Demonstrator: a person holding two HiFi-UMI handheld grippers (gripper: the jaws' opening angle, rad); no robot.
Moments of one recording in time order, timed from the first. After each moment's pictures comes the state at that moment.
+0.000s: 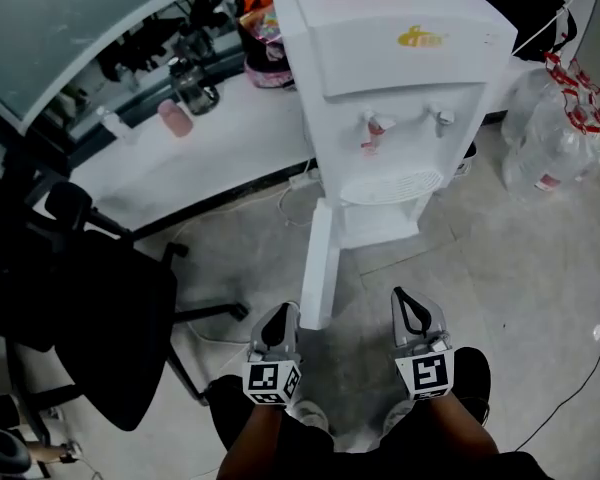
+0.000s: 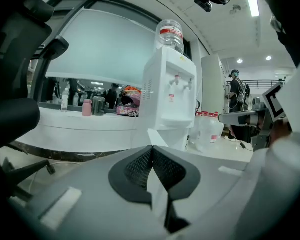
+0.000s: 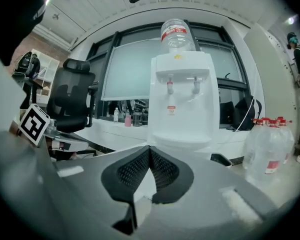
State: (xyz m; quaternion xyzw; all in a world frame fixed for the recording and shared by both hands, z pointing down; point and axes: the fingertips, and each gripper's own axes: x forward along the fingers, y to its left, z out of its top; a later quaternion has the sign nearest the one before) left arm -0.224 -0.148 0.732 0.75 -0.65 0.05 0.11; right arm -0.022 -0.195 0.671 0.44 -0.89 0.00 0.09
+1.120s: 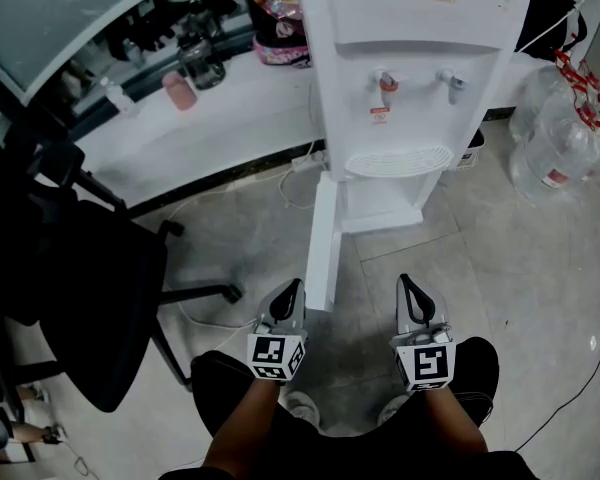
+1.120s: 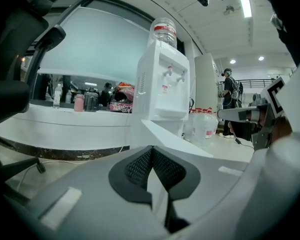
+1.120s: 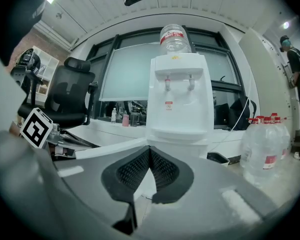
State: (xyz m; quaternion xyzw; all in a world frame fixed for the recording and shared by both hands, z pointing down) left arm -0.203 -0.159 0.779 0.77 -0.62 0.05 0.10; right arm -0.012 -0.185 0.707 0.46 -0.88 -0.02 0.06
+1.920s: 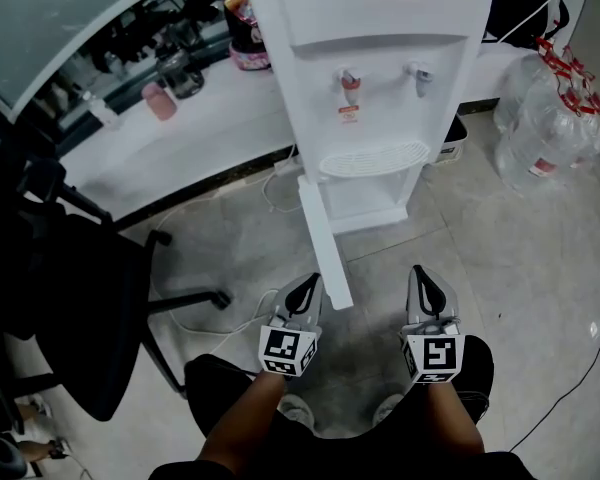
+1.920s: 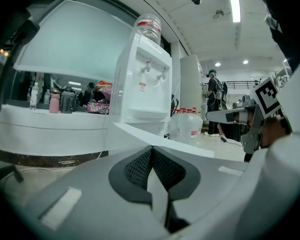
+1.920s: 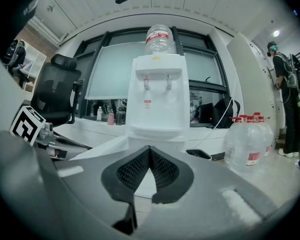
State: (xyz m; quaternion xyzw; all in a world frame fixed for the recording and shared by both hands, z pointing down) left arm -0.126 -0.187 0.772 0.83 -0.56 0.06 0.08; right arm 0.051 -0.206 0.716 0.52 -0.85 0.01 0.06
